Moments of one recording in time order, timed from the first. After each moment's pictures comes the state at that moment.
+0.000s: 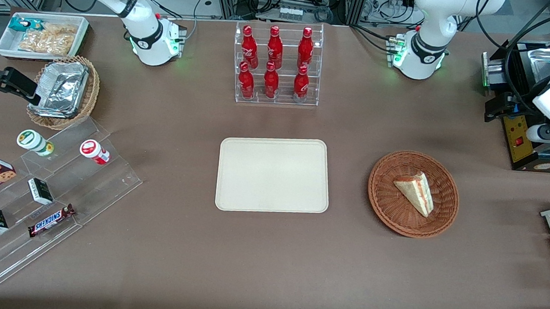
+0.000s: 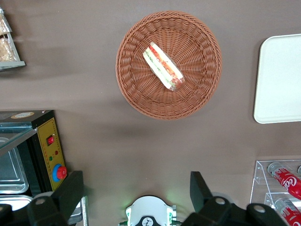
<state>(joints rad) -0.02 -0.06 -0.05 -1.63 0.02 1.41 -0.03</state>
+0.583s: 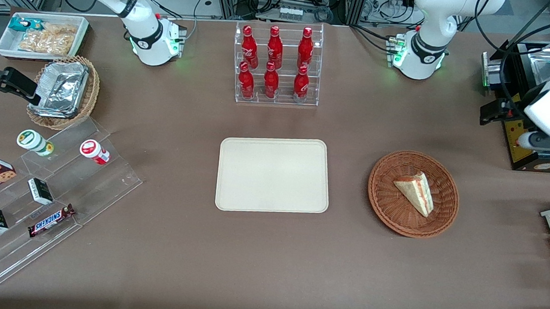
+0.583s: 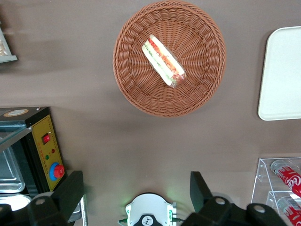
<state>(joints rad) -0.02 -0.02 -0.05 -1.67 0.02 1.43 -0.03</state>
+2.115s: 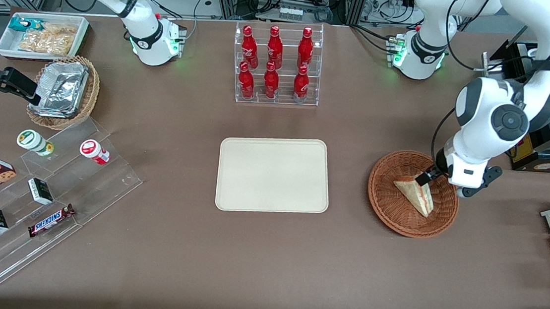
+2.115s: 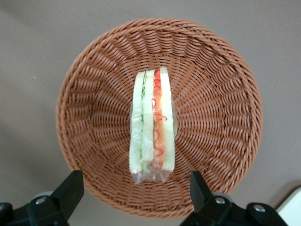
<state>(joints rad) -0.07 0.11 -0.08 -2.22 0.02 2.29 -0.83</state>
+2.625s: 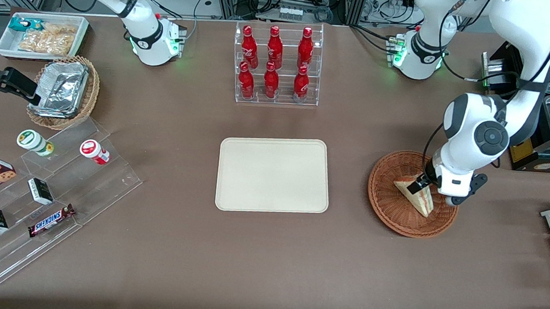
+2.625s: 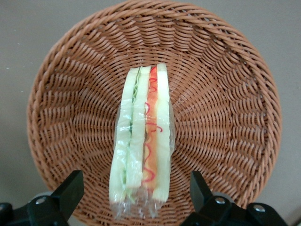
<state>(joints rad) -0.07 0.21 -0.08 -2.21 0.02 2.38 -0.87</state>
